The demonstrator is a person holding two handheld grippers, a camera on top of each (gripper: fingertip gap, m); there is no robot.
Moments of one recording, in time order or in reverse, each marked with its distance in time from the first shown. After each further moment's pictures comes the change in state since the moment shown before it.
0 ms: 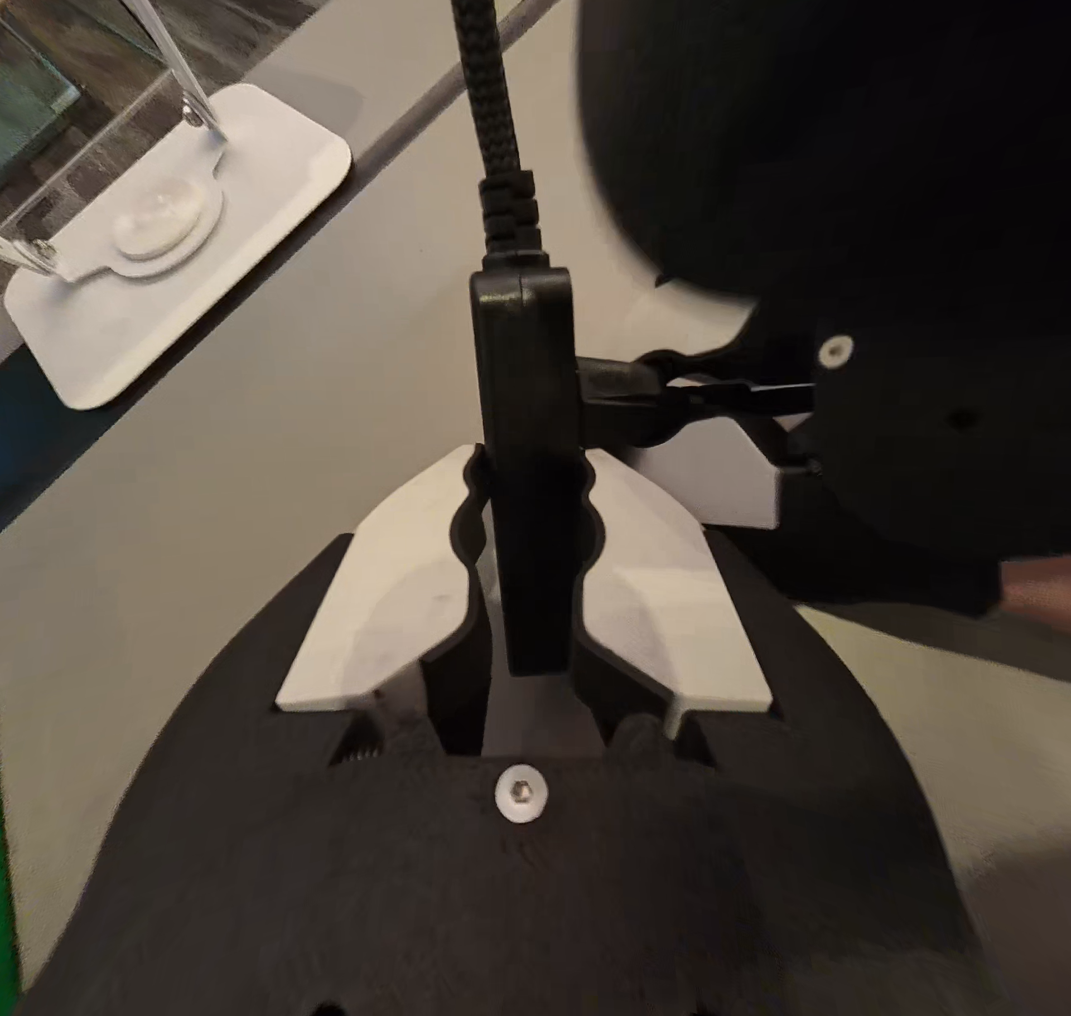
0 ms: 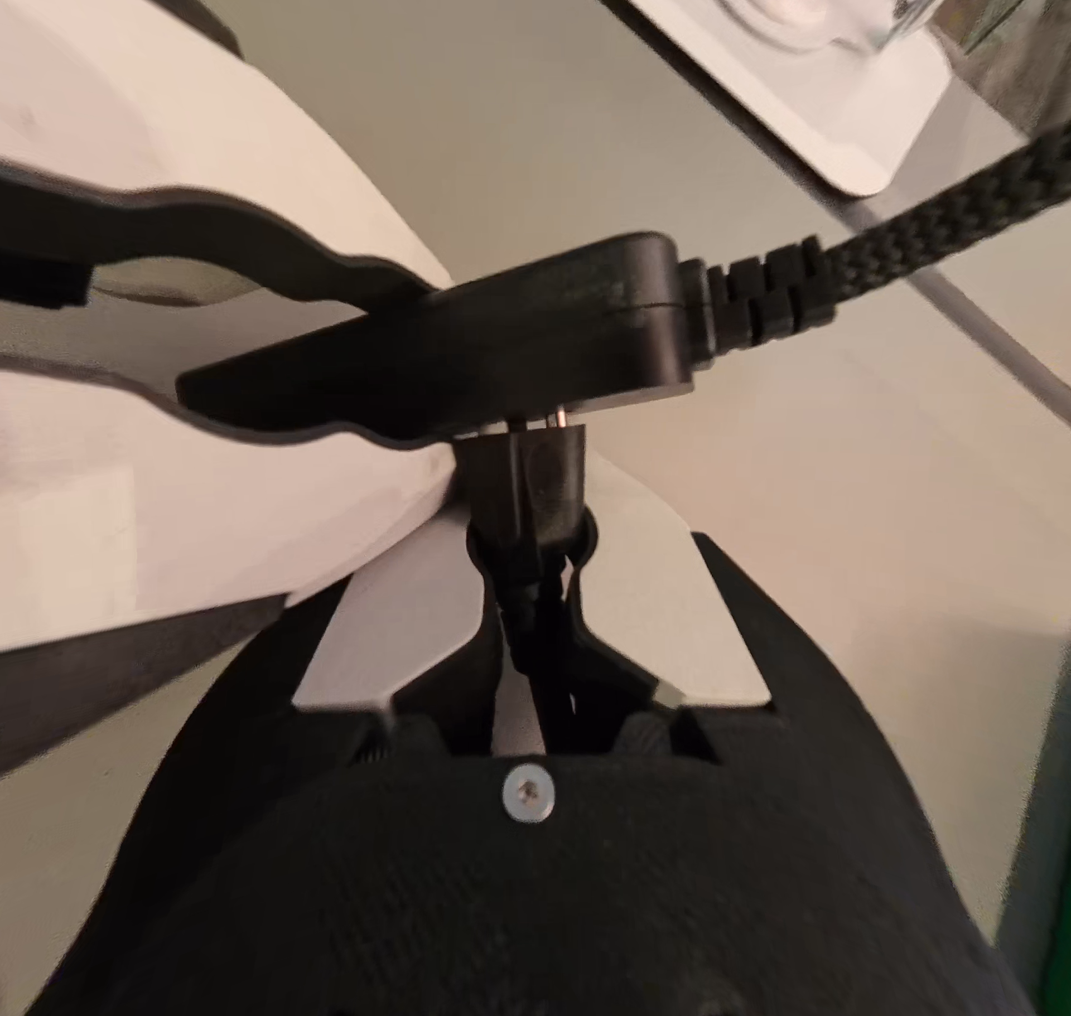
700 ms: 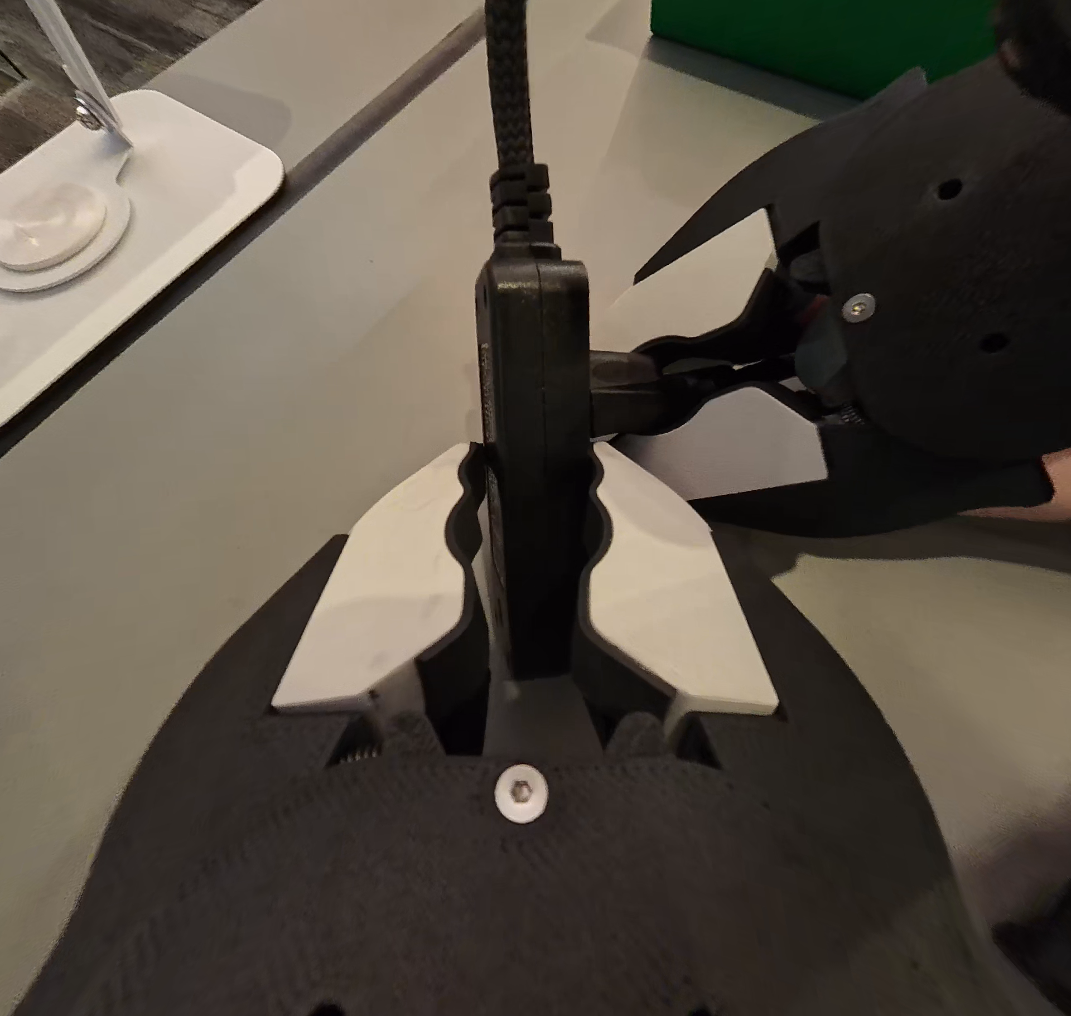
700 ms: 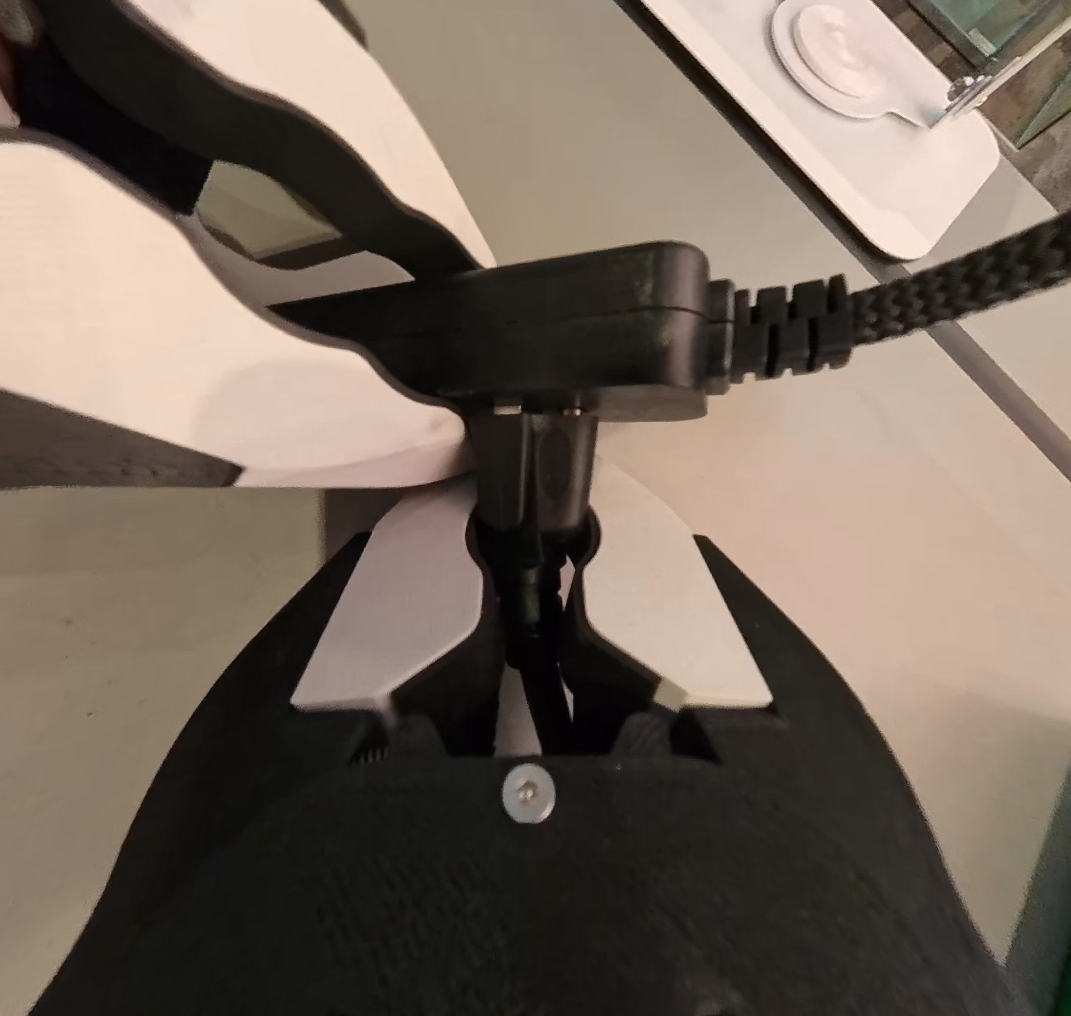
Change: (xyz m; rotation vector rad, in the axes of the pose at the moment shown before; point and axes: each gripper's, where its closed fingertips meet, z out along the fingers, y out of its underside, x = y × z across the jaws) left arm 0.001 0.002 -0.001 0.060 0.178 -0.028; right arm -0.006 -0.003 -0.002 0.058 -0.074 -0.098
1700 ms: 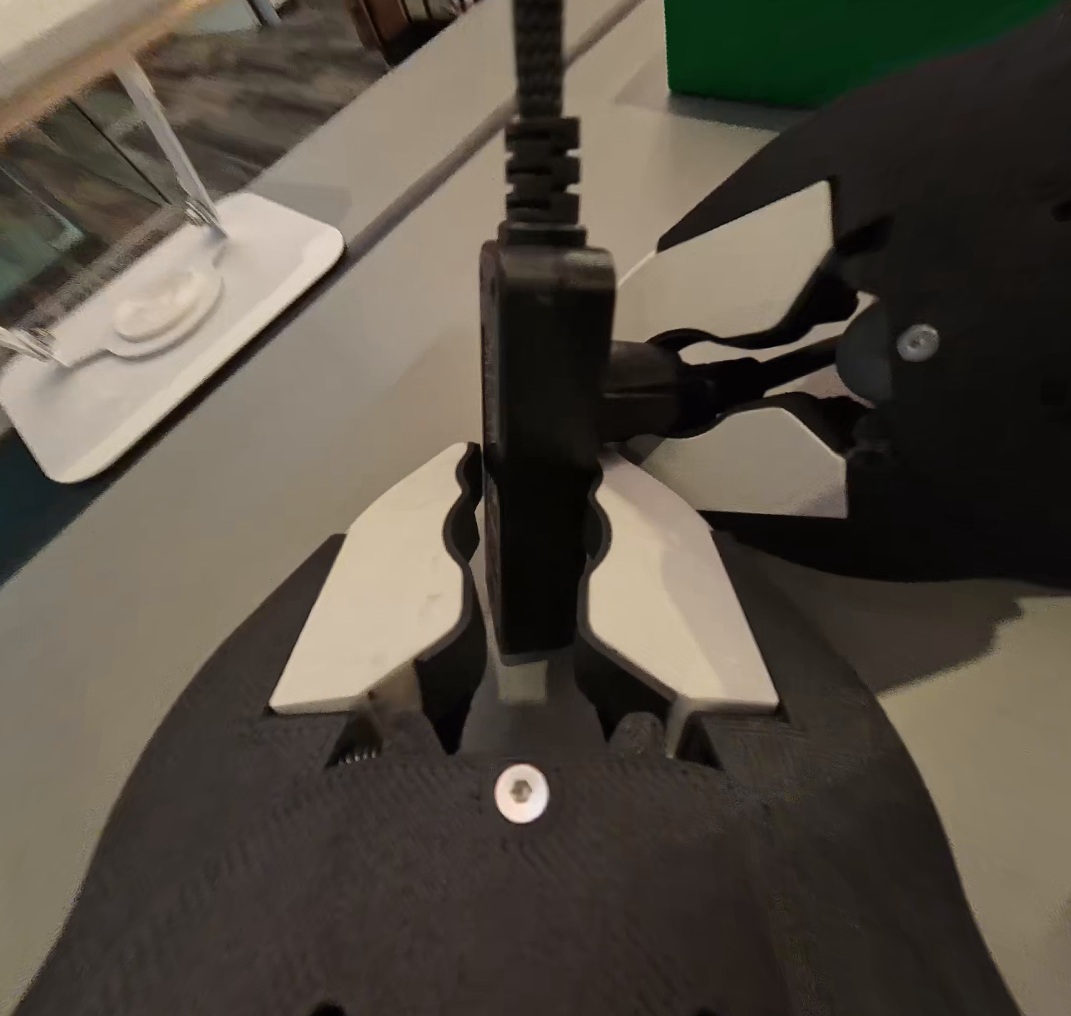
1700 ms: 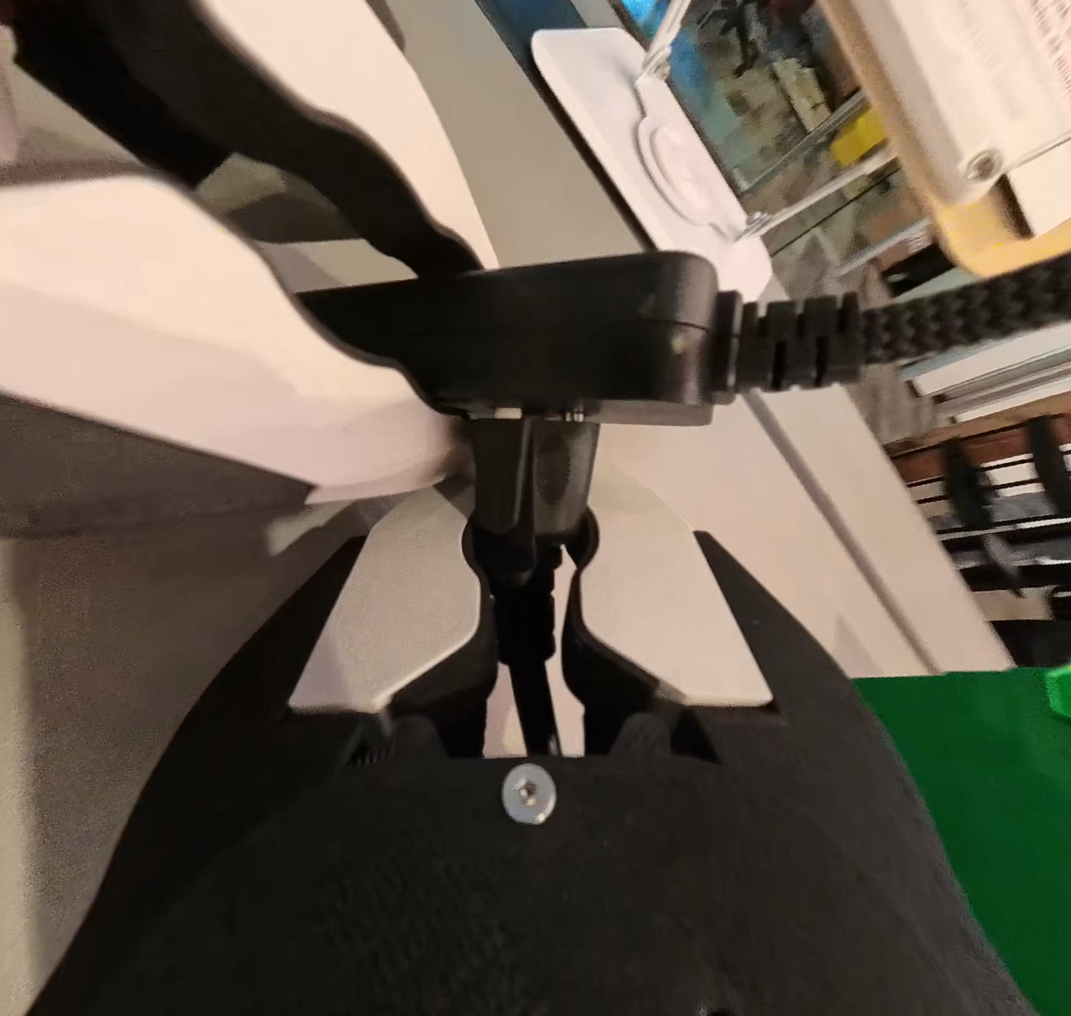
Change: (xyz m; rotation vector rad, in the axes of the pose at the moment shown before) left arm -0.003 -0.006 -0.002 0.102 -0.097 0.089; right arm 0.016 -0.013 -0.014 0.044 0.298 -0.252
